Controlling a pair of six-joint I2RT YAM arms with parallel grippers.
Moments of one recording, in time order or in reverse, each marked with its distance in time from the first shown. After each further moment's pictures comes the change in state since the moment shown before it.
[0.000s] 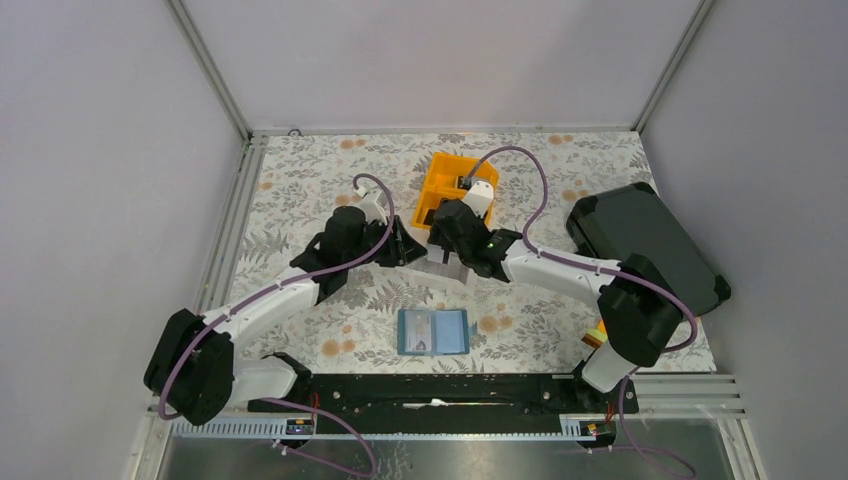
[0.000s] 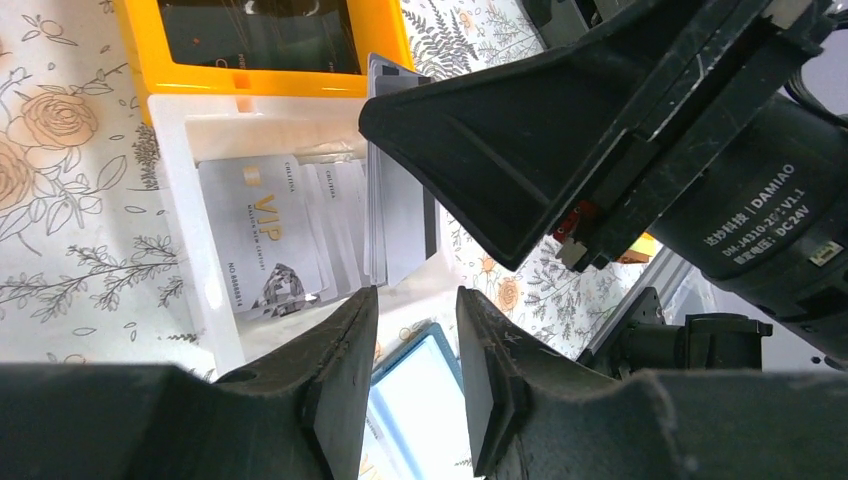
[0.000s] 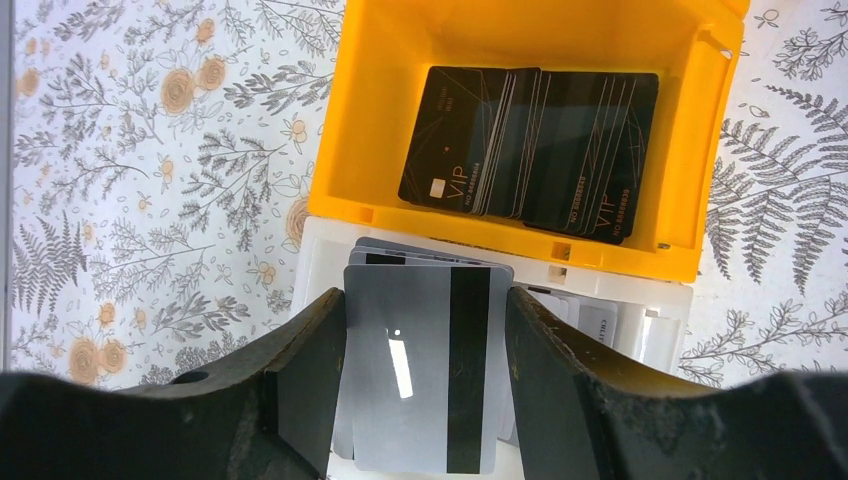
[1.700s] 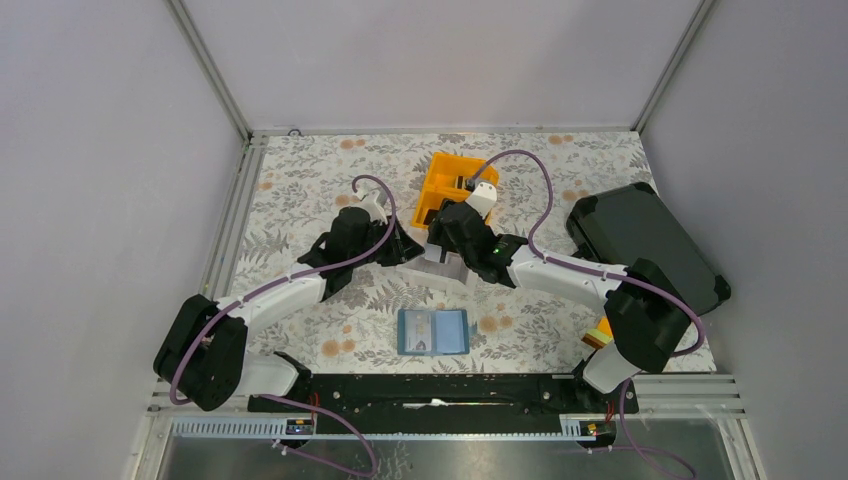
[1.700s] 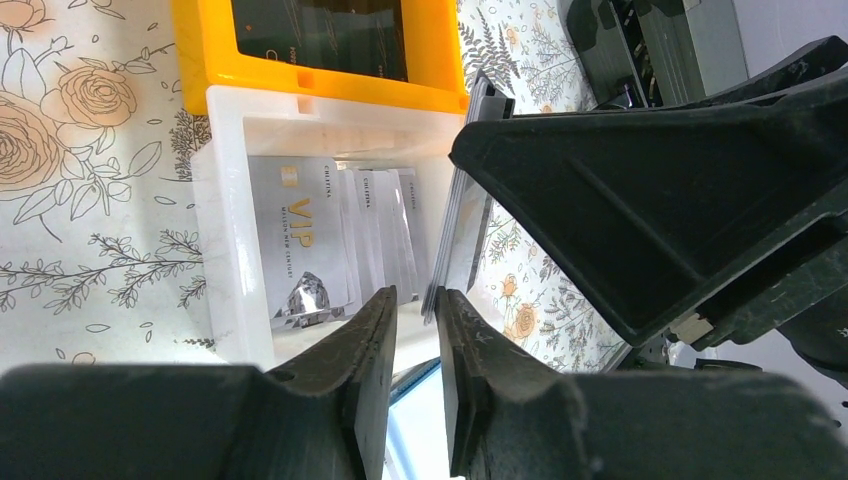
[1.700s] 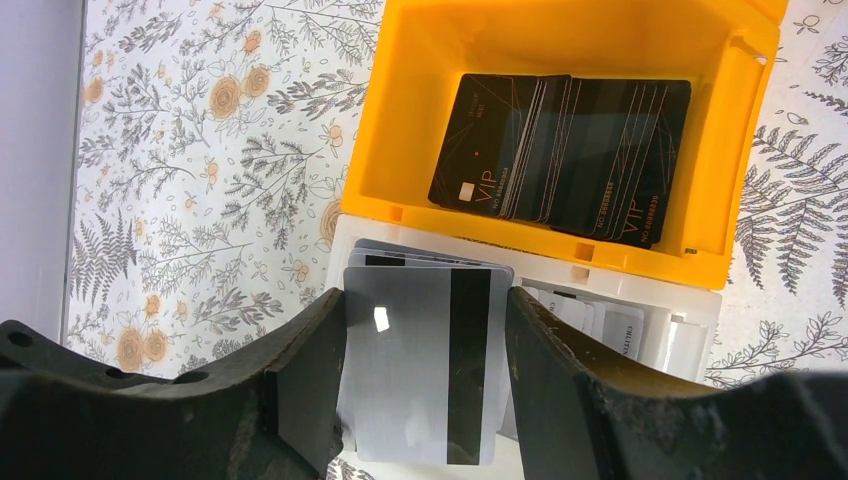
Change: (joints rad) left arm 0.012 0.092 -0.013 0.069 -0.048 -0.078; right arm 0.000 -0.042 -0.066 0.112 -0.028 0.001
